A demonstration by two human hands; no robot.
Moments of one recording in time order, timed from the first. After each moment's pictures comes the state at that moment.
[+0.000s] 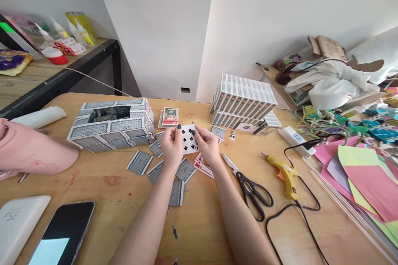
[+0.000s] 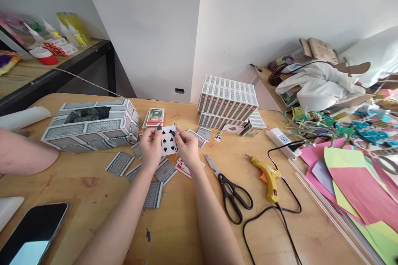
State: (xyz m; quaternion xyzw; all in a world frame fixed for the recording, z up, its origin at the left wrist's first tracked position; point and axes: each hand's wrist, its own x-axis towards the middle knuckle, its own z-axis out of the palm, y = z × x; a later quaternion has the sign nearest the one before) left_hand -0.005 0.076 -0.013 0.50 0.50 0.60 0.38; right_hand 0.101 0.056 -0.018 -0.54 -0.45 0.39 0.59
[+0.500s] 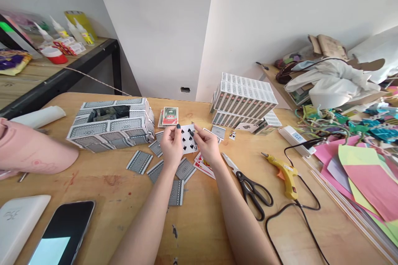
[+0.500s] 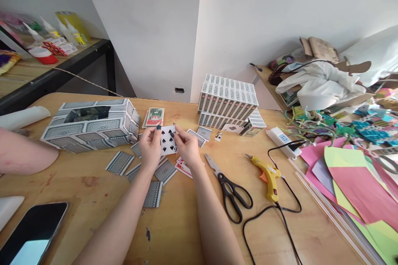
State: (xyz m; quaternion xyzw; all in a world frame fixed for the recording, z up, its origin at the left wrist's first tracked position) left_hand -0.006 0.078 -0.017 0.49 0.49 0.61 0.38; right_hand 0.104 0.054 -0.014 -0.55 -0.47 0.40 0.56
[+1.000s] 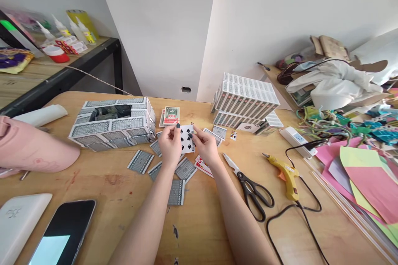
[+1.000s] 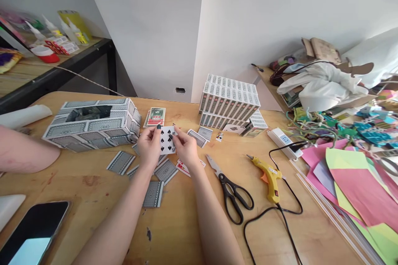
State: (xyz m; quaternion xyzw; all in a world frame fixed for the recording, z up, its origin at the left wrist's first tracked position) left_hand -0.012 0.086 -0.023 0.47 0.51 0.61 0.39; right_hand 0.099 0.055 -0.023 -0.55 -0.49 0.40 0.55
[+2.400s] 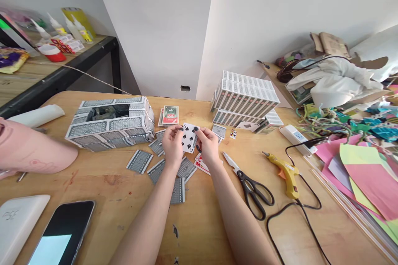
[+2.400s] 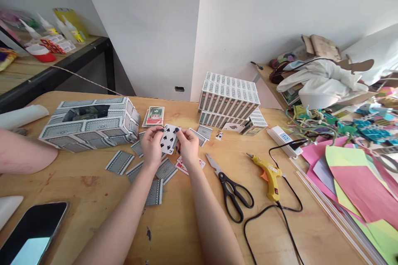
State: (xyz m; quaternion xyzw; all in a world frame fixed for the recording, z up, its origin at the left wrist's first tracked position) left_hand 0.001 0.082 -0.024 0.40 0.47 0.63 0.47; right_hand 0.089 0.055 -0.011 -0.52 -0.30 0.47 0.65
